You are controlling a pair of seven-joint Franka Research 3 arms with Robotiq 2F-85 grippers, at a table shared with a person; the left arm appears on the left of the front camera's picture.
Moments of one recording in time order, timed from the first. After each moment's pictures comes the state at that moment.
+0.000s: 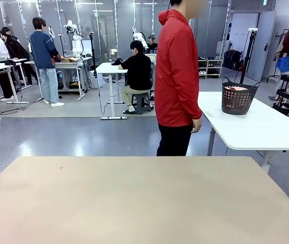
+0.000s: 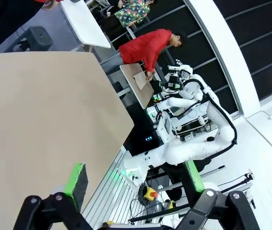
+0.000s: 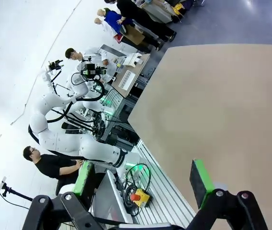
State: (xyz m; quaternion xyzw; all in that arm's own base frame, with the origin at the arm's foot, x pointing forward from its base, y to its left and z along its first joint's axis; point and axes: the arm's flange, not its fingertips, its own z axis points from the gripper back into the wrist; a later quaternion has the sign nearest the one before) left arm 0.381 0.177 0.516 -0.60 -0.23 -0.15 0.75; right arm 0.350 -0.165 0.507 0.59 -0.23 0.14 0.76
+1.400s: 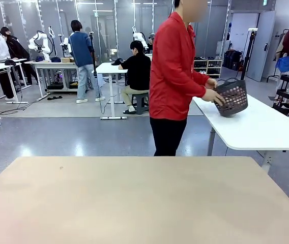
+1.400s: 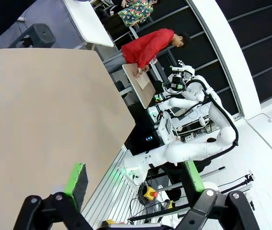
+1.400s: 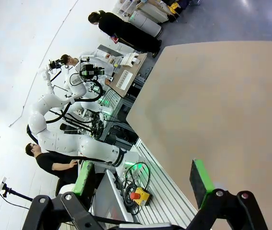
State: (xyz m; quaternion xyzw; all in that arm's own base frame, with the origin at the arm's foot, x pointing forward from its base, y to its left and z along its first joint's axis) left arm 0.380 0.179 0.511 -0.60 -0.23 -0.14 0.75; right arm 0.344 -0.169 0.509 0.58 -0.23 0.13 0.77
